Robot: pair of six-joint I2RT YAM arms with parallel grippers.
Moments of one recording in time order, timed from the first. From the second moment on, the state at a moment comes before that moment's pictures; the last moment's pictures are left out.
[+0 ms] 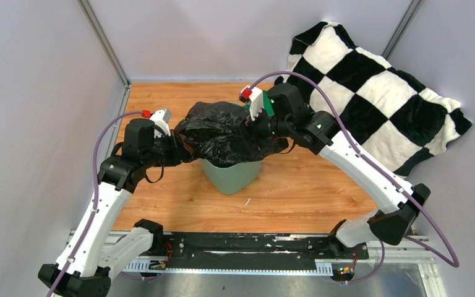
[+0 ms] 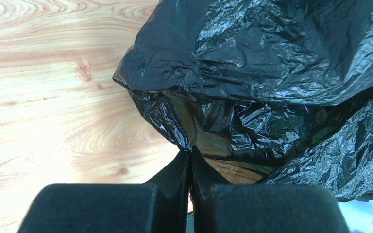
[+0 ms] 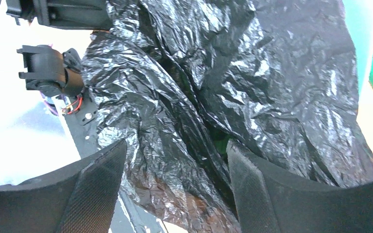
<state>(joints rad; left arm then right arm) -0.30 0.86 1.02 -0.78 0.23 -0.42 0.80 1.41 1.59 -0.75 -0.33 0.03</state>
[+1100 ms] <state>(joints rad) -0.30 0.90 1.02 -0.78 0.21 -0.42 0.89 1.16 1.24 -0.71 -0.50 0.08</state>
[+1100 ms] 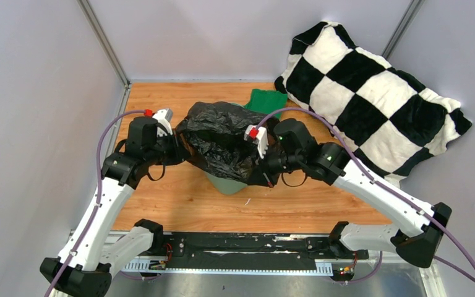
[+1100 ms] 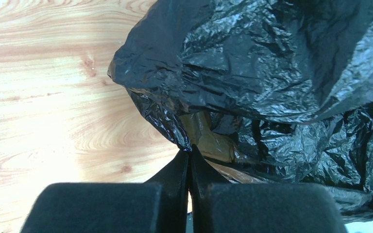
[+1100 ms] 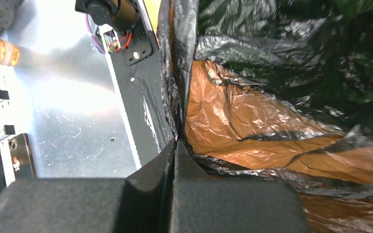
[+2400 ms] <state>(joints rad) -0.30 0.93 1.02 -0.73 0.17 -0.41 0.95 1.36 1.73 -0.83 -0.03 -0.32</state>
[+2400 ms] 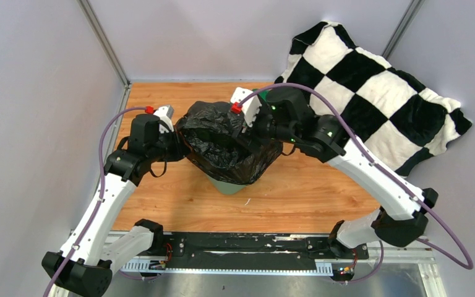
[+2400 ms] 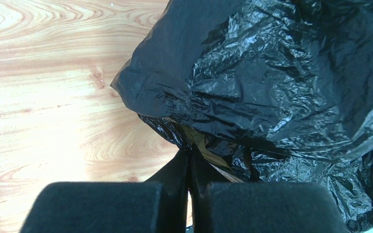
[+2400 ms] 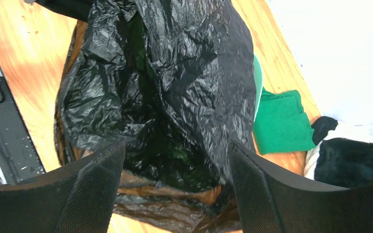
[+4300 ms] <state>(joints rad) -0.30 1.04 1.05 -0.63 0.06 -0.36 0.66 2.01 2.13 -0.76 0.13 -0.13</state>
